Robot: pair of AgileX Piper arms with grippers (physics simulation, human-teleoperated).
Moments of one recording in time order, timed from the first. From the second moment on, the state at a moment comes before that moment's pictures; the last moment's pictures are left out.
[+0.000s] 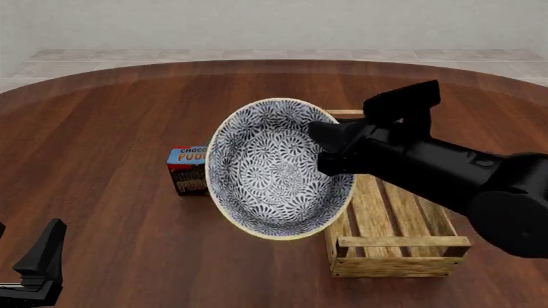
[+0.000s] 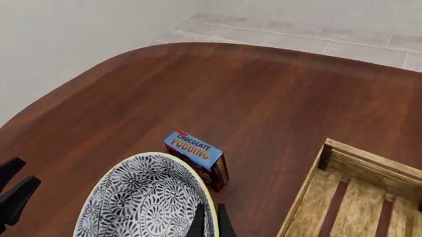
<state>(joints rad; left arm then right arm) 0.00 0.00 0.00 0.00 0.00 0.69 1.14 -0.76 -0.05 0.20</state>
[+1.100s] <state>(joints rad) 0.00 0.00 0.00 0.00 0.00 0.45 1.12 -0.72 -0.07 0.29</state>
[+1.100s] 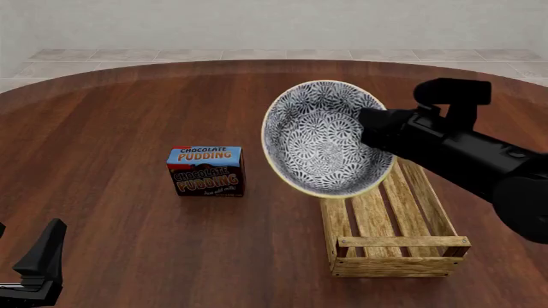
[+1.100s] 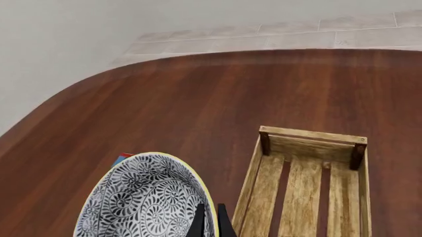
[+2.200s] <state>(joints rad) 0.00 0.00 0.00 0.00 0.00 0.28 1.17 -0.63 -0.18 0.41</state>
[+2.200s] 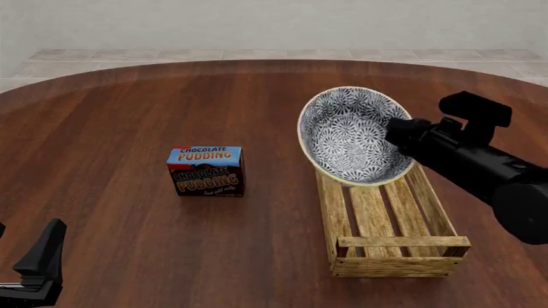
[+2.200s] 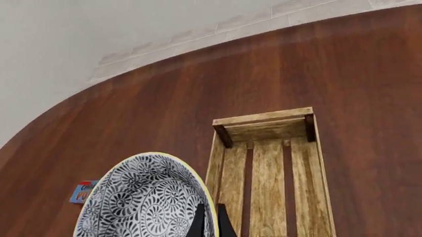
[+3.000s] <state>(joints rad) 0.00 0.00 0.00 0.00 0.00 0.16 1.26 -0.59 -0.26 0.44</state>
